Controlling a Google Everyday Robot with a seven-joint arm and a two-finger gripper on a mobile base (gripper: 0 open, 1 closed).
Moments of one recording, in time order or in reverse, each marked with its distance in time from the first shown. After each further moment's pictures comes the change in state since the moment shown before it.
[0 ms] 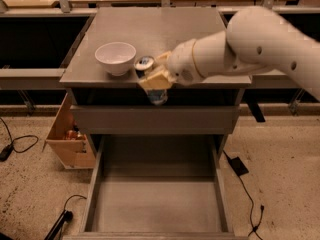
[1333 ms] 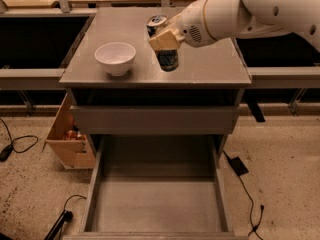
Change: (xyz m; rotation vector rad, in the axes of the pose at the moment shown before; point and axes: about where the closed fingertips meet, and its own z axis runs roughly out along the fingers) arm -0.056 -0.070 -0.052 0.208 -0.002 0.082
